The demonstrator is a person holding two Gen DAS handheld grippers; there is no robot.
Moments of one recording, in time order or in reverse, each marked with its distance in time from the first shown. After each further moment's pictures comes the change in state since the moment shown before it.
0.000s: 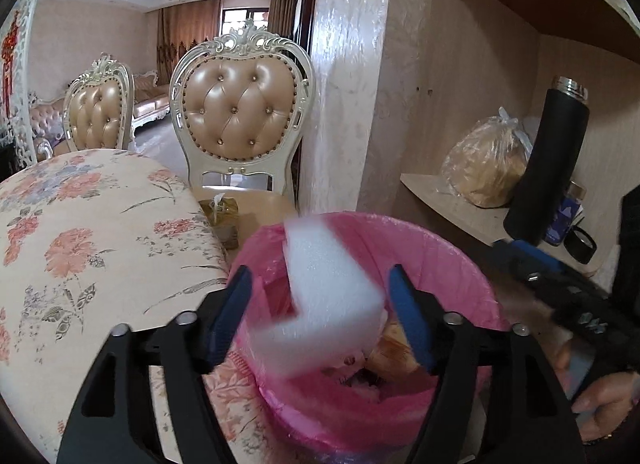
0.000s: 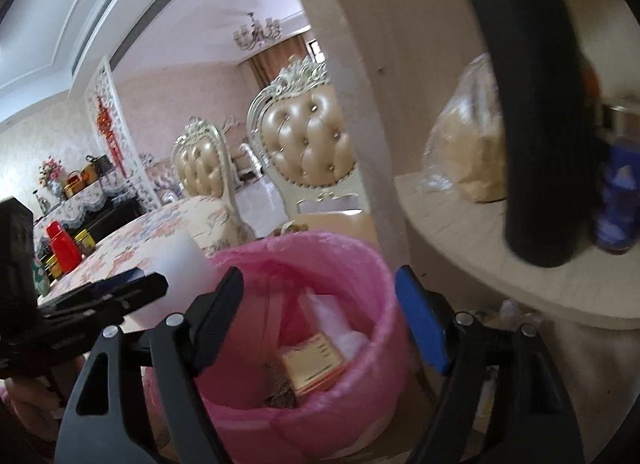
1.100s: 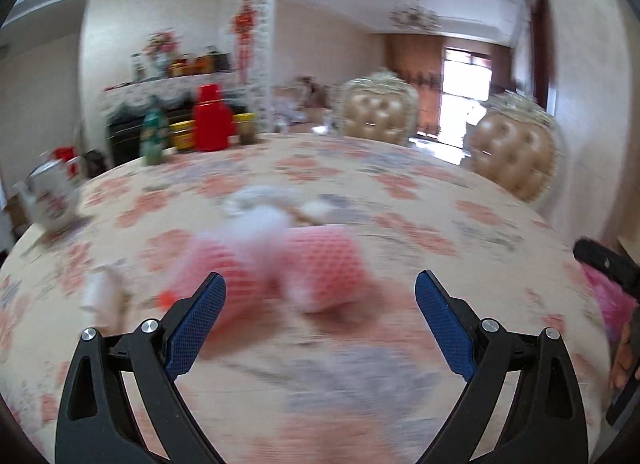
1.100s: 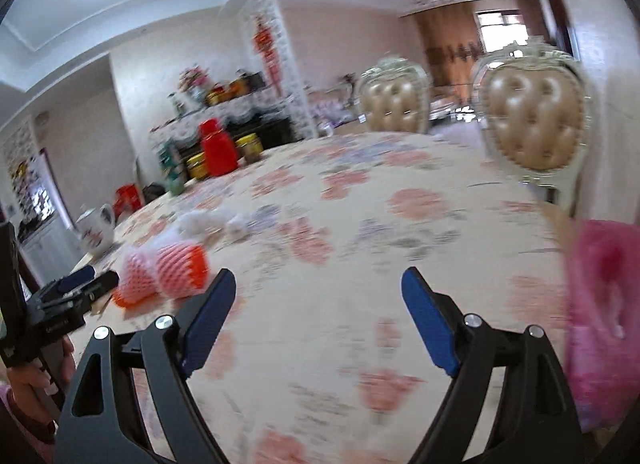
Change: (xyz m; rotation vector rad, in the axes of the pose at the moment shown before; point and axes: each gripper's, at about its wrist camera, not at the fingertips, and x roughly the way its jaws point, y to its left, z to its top) left arm -0.353 0.263 -0.158 -0.365 -0.134 0.757; right arm -0.004 0.359 -0.088 -0.319 0.218 0.511
